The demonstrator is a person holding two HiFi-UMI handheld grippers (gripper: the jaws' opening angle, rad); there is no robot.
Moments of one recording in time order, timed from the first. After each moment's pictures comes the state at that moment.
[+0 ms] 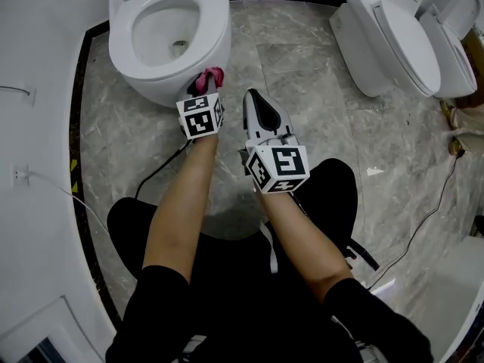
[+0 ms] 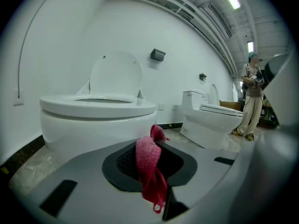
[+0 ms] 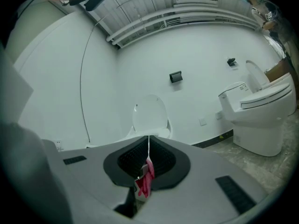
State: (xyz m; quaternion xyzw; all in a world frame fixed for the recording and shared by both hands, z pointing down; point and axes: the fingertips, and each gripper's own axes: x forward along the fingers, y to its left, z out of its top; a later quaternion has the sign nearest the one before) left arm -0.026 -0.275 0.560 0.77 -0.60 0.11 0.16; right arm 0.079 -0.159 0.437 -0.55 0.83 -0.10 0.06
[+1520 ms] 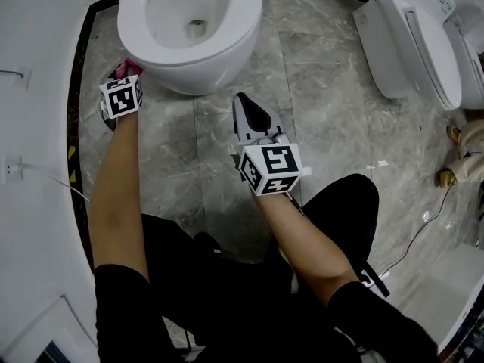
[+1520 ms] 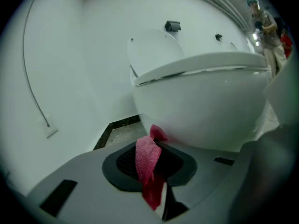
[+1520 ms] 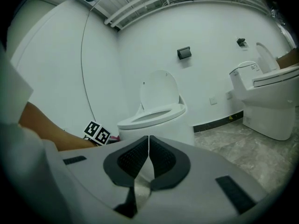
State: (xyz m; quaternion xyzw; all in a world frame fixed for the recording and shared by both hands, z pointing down) left arm -0.330 -0.316 0.602 0.66 -0.68 0.29 0.11; right arm -0.015 -0.177 0.513 -0.51 0.84 -0.16 -0.02
